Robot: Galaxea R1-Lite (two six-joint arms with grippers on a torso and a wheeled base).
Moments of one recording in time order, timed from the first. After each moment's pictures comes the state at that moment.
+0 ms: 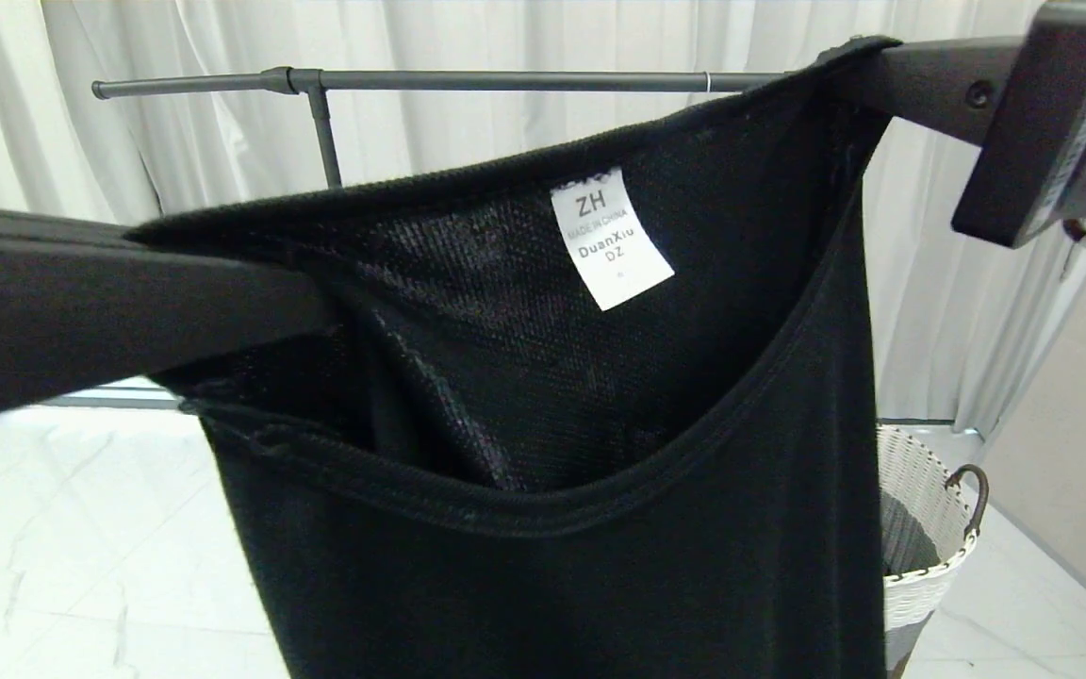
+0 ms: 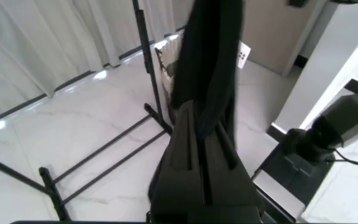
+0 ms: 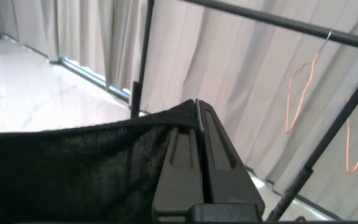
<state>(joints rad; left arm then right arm) -1.34 1.25 -1.52 0.61 0.50 -0.18 1.17 1.37 -1.30 -0.21 -0.49 -0.16</state>
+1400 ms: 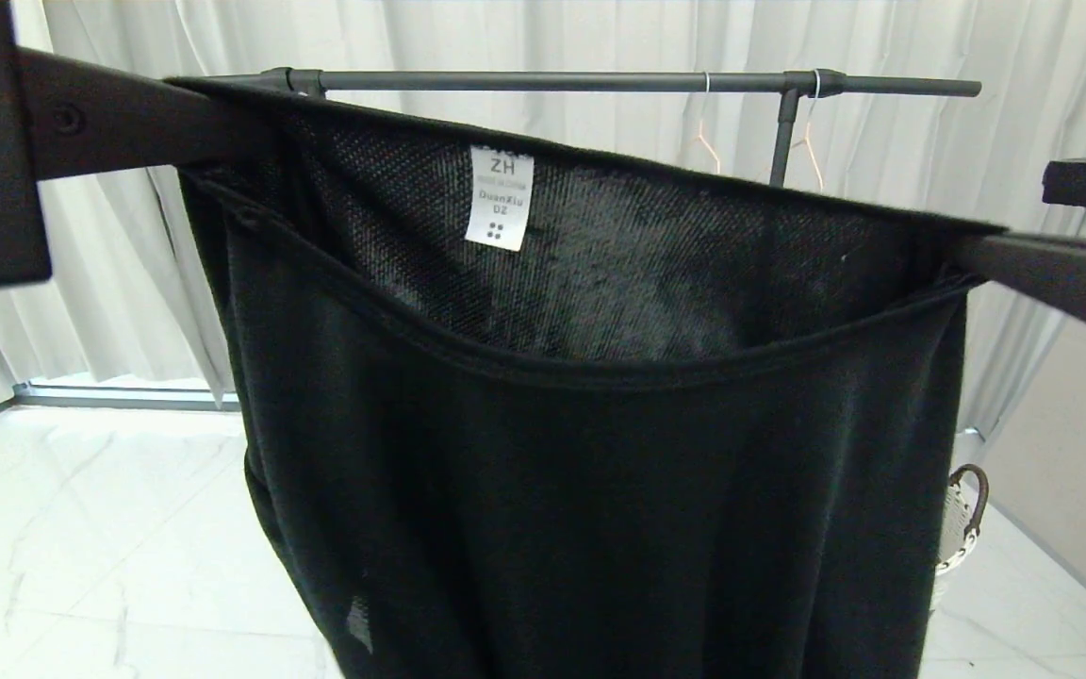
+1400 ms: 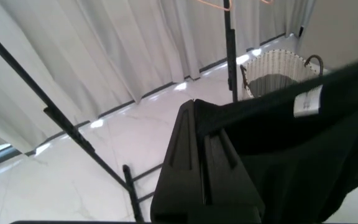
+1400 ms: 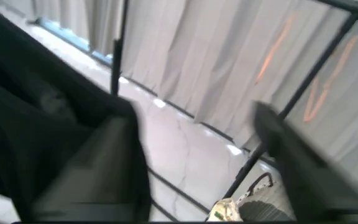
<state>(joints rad) -1.02 1.29 -1.59 0.56 0.53 0.07 1.13 1.12 -1.10 -0.03 -0.49 -0.16</state>
